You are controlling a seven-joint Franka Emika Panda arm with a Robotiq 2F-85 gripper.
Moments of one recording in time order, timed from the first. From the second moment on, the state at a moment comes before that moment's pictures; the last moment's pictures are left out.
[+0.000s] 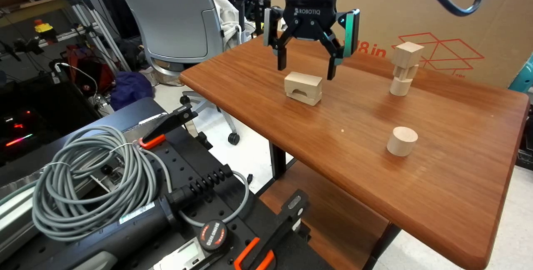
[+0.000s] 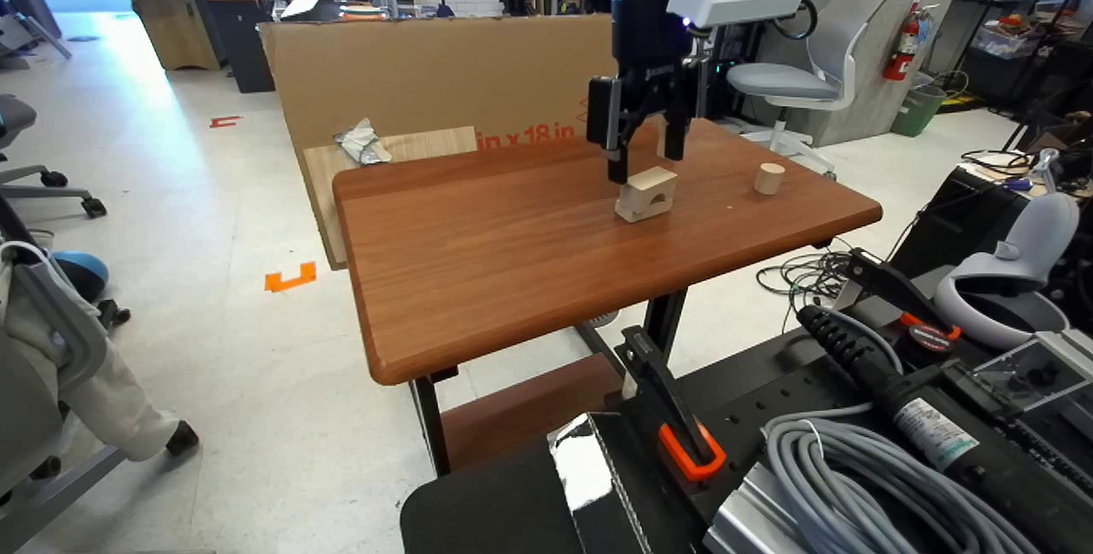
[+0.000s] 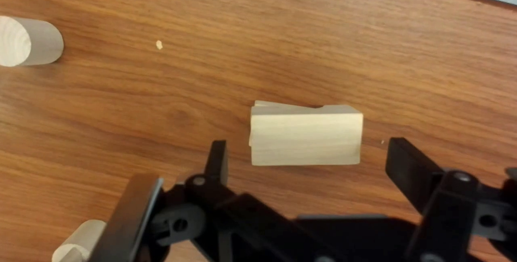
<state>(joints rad) 0.02 0.44 0.04 -2.15 -0.14 2.47 -0.13</state>
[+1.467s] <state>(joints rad) 0.06 0.37 0.07 -1.99 -0.11 2.29 -0.04</state>
